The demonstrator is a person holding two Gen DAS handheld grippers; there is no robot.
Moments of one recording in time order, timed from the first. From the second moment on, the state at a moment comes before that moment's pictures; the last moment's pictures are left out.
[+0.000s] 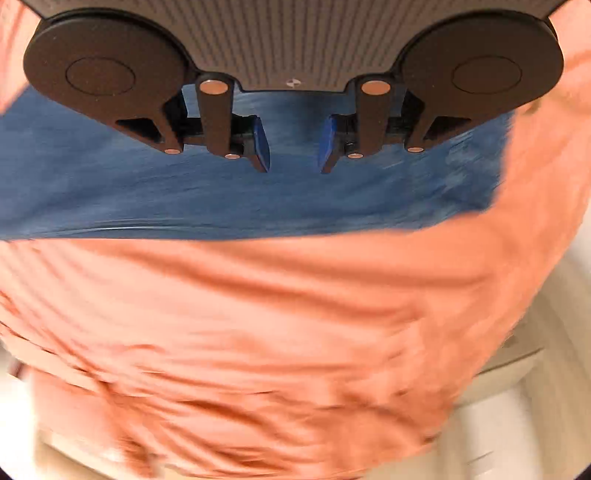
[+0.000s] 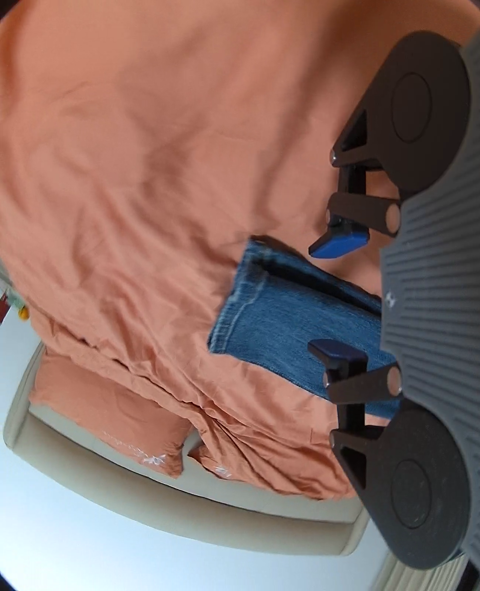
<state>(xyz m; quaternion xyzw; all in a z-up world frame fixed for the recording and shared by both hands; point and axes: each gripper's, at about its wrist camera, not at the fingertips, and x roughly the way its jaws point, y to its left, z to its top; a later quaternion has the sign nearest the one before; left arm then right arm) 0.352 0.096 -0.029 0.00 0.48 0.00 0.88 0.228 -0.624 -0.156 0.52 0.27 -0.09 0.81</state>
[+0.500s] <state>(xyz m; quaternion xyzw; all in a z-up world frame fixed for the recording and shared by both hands) 0.411 -0.180 -0.104 0.13 0.47 -0.24 0.84 0.270 -0.645 -0.188 0.53 0.24 -0.08 0.81</state>
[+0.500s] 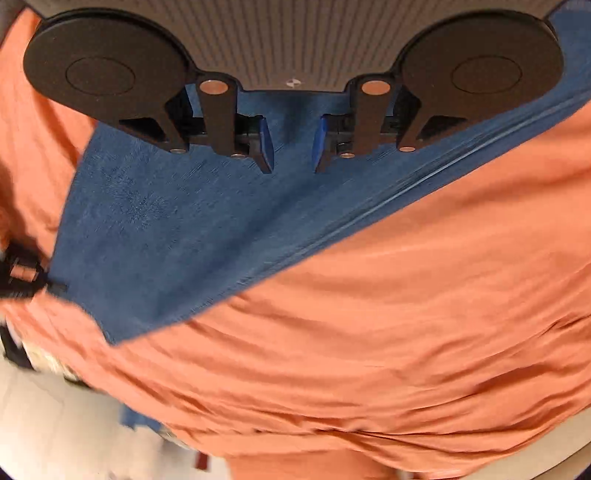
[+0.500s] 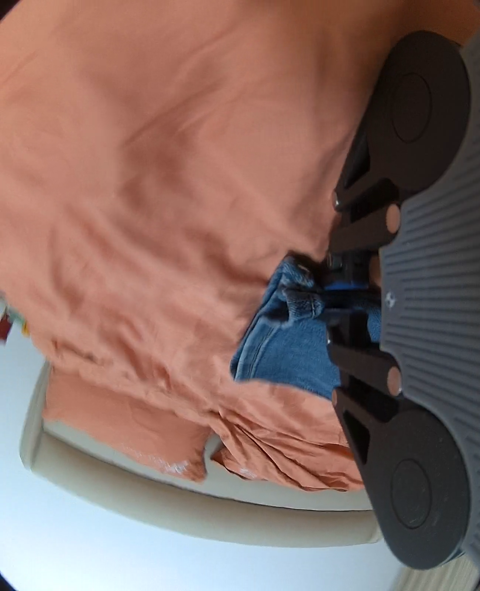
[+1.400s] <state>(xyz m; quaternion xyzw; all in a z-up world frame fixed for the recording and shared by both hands) 0.468 -0.247 -0.146 0.12 0.48 -0.19 0.85 0.280 -0.639 -0.150 0.44 0.26 -0.07 0.86</state>
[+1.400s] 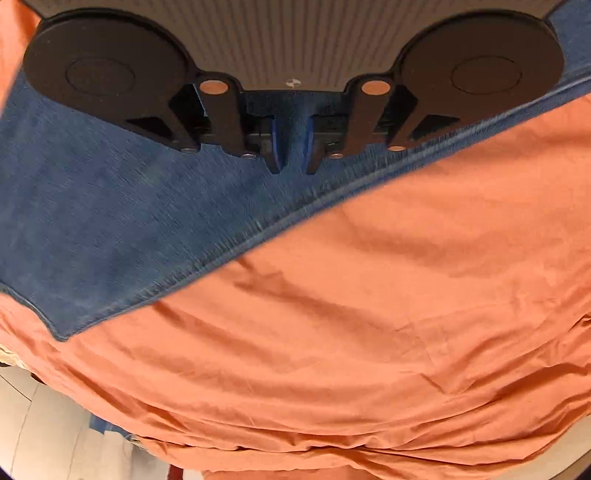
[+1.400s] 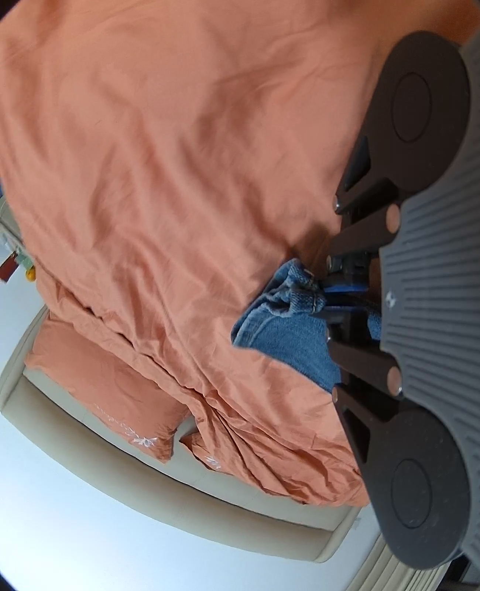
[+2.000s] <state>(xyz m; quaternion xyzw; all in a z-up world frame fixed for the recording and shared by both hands) 0.286 -0.189 -0.112 0.04 0.48 -0.28 0.83 0.288 -0.520 0.021 0.28 0.22 -0.02 0.93</state>
